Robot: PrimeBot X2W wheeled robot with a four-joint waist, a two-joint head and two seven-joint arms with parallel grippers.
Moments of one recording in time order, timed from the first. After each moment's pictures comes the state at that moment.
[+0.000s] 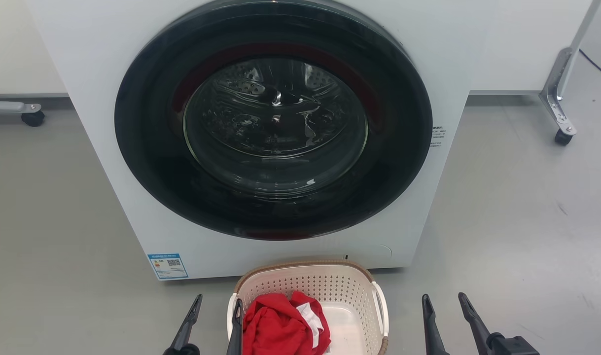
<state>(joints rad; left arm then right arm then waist) -0.02 0.07 -0.33 0.20 -0.19 0.12 -0.25 -0.03 -0.05 0.30 0.21 0.24 -0.12 -0.25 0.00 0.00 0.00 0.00</state>
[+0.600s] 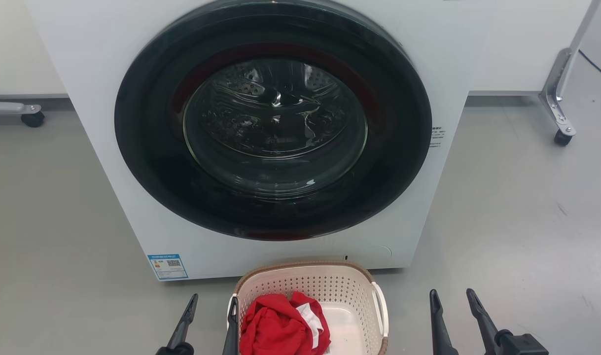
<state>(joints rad) -0.01 0.06 -0.31 0.19 -0.23 0.12 -0.25 -0.03 -0.05 0.27 0.19 0.25 -0.12 -0.25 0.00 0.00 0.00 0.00</state>
